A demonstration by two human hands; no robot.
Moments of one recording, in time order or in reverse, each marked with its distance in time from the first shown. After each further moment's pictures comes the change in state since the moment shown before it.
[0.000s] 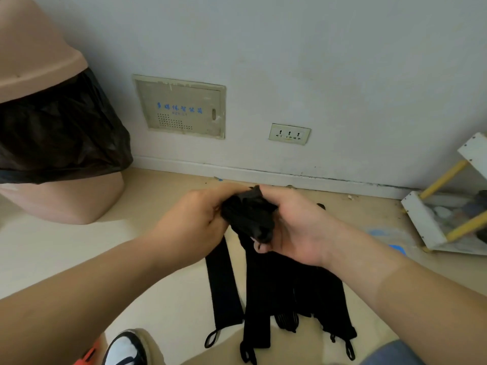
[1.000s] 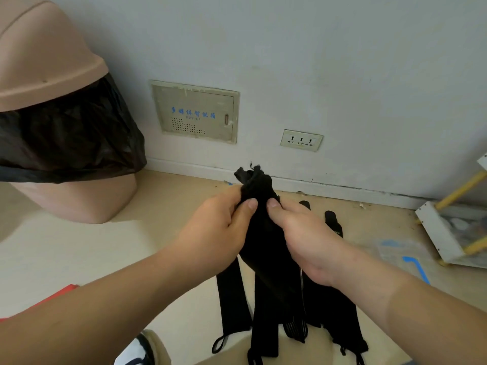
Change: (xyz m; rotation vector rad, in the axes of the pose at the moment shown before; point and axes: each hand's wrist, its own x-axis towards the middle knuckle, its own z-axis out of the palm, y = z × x) left_hand -0.006 0.023 0.004 -0.266 0.034 -0.248; right_hand 0.003 0.019 0.005 -0.147 0.117 -0.182
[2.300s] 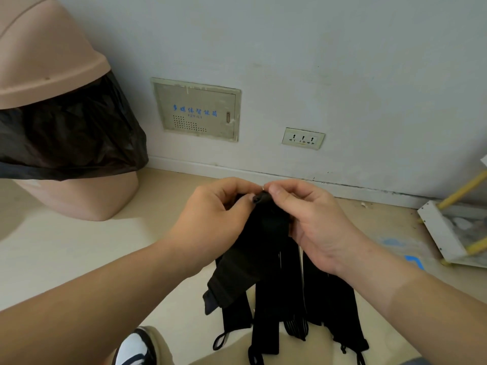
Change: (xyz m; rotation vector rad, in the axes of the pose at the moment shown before) left_hand 0.003 0.007 -0.001 -0.251 0.091 -0.089; right_hand 0.000 -0.010 -0.008 0.209 0.041 -0.226
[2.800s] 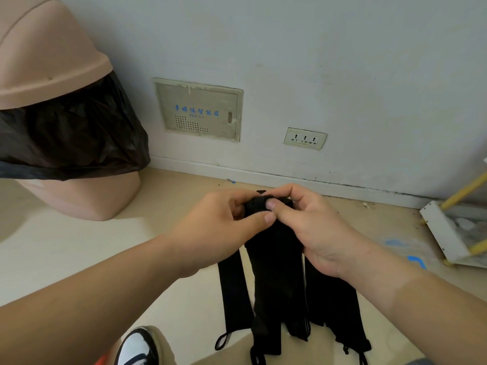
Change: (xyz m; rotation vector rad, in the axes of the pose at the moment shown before) left_hand 0.000 -0.001 -0.009 0.052 -0.276 -0.013; right_hand 0.004 0.011 0.000 -0.121 -0.022 0.036
